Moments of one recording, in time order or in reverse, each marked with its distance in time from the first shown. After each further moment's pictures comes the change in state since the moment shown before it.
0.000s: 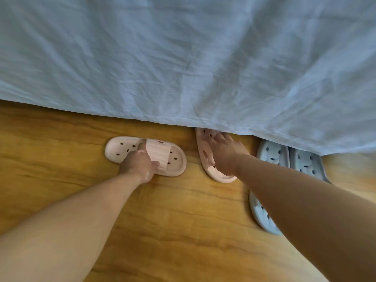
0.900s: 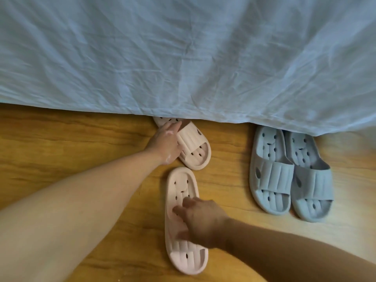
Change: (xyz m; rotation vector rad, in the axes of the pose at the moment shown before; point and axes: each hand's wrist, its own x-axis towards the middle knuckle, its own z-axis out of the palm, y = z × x) left_hand 0.010 0.057 0.002 -0.016 0.023 0.562; right_hand -0.126 -0.121 0.051 0.203 -0.209 -0.320
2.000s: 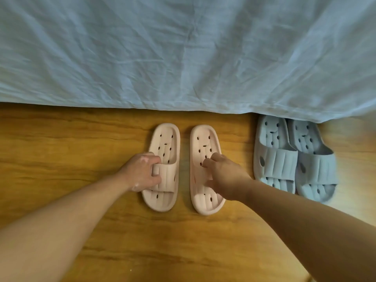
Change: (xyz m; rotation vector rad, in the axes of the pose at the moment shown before) left_hand -0.088 -0.070 -0.006 0.022 -0.308 0.014; right_hand 0.018 0.063 -0.020 0.088 0.236 0.284
